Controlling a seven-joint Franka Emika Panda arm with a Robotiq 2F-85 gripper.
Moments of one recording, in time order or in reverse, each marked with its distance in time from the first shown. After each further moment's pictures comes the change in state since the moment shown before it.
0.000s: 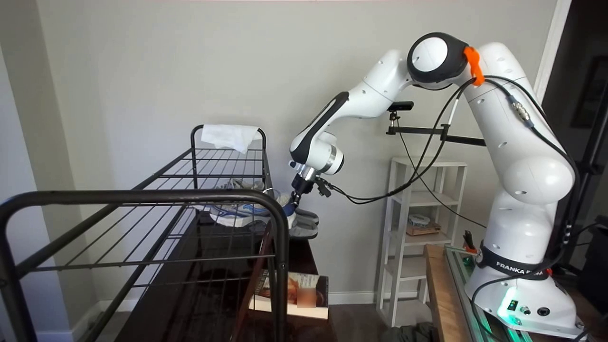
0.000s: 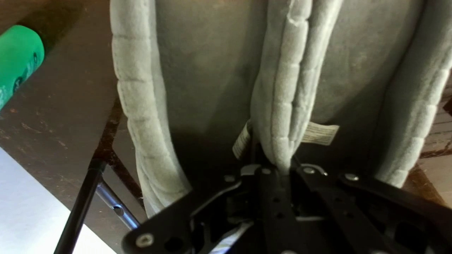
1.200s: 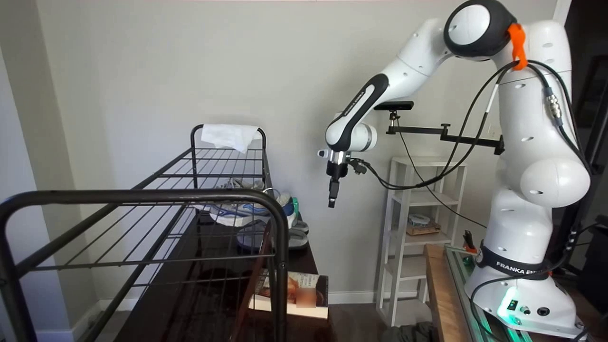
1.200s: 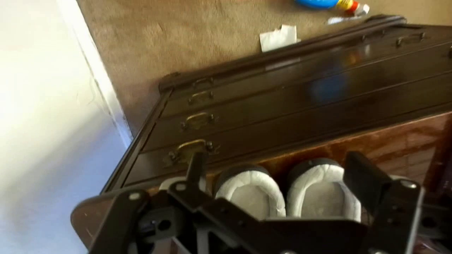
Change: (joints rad) arm 0.213 -0.315 -0.419 -0.273 -0.512 -0.267 0.465
